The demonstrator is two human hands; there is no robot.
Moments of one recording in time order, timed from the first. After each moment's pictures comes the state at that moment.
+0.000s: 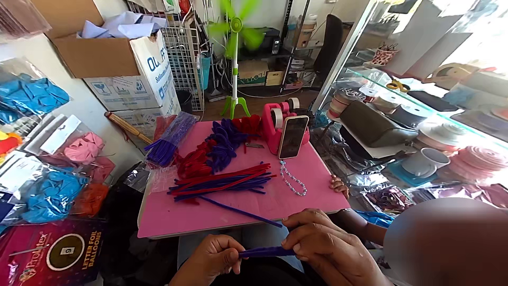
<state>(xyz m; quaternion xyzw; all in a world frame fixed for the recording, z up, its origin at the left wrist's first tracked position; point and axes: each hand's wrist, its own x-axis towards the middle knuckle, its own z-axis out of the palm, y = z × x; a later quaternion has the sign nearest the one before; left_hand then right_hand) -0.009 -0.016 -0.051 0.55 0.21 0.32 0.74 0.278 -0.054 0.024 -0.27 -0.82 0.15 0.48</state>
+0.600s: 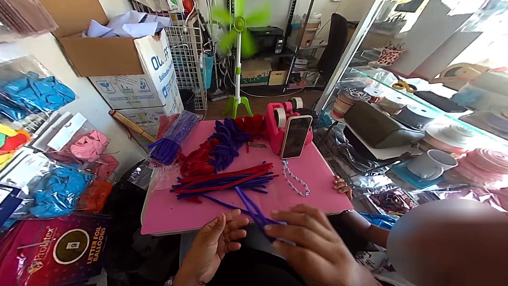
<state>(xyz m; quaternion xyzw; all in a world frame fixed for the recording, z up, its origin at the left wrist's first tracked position) 0.010 -0.012 -0.041 0.33 0.34 0.42 0.77 0.255 -0.043 0.017 -0.27 -0.85 -0.07 0.46</state>
